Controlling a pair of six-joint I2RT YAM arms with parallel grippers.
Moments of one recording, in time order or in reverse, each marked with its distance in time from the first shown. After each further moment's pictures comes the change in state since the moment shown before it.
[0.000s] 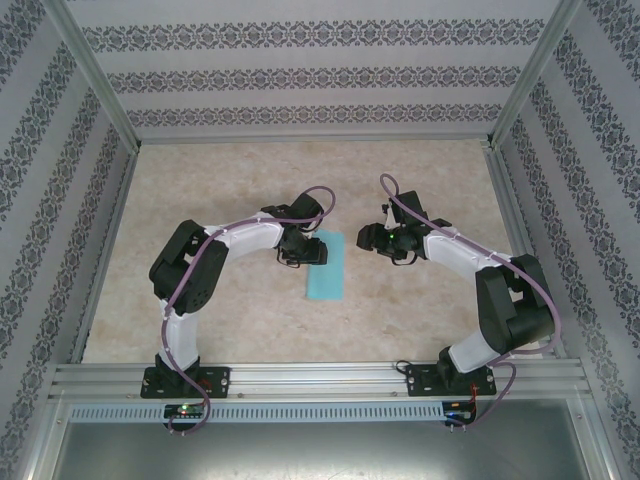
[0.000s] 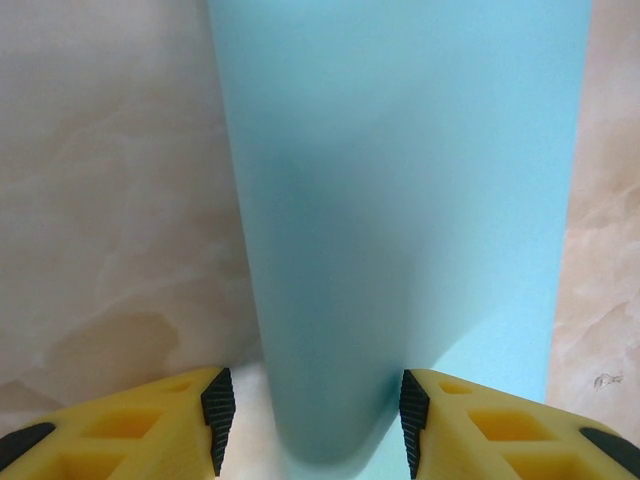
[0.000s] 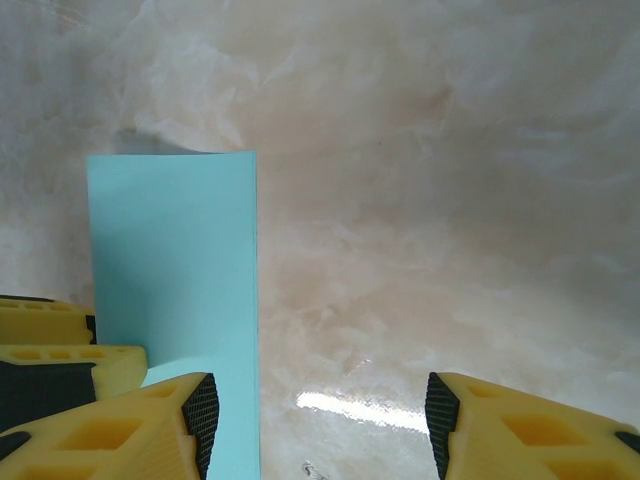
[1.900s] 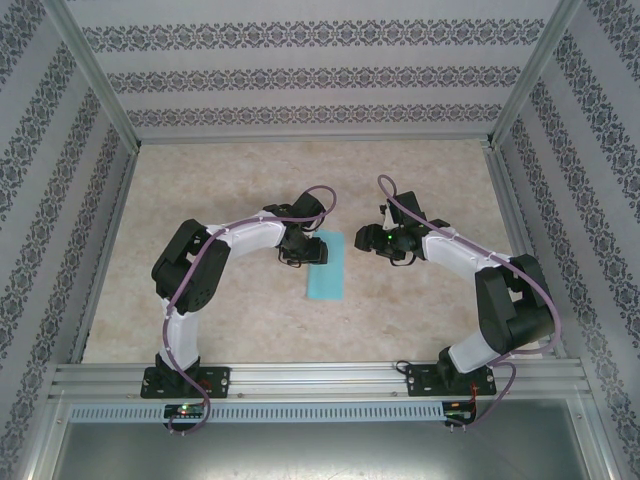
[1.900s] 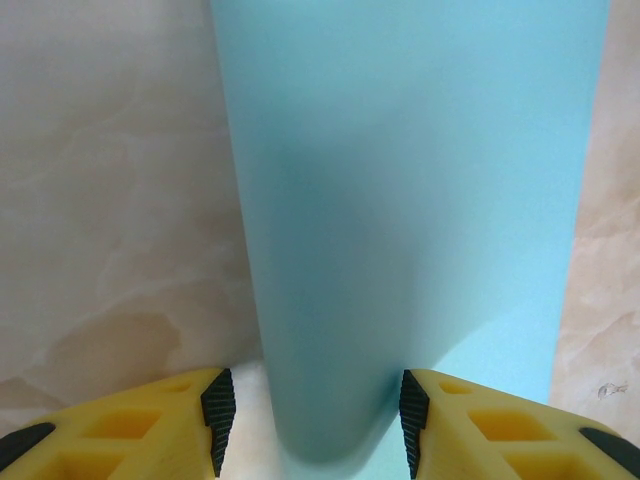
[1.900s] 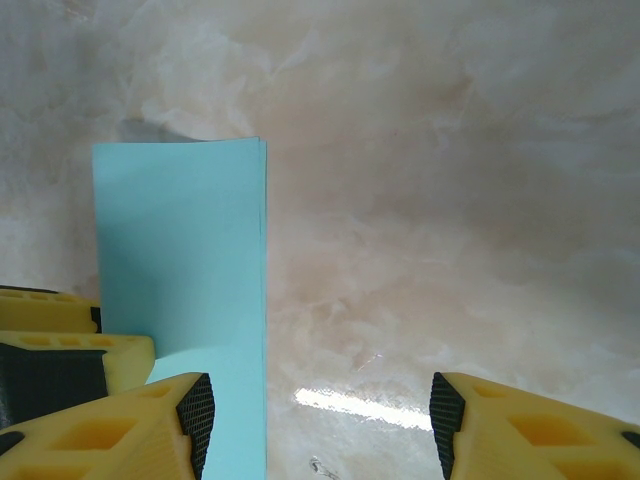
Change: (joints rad) left arm -0.006 0.015 0.024 -0.026 -0.012 -0.019; right arm 0.015 0.000 0.000 0.000 0.000 0.000
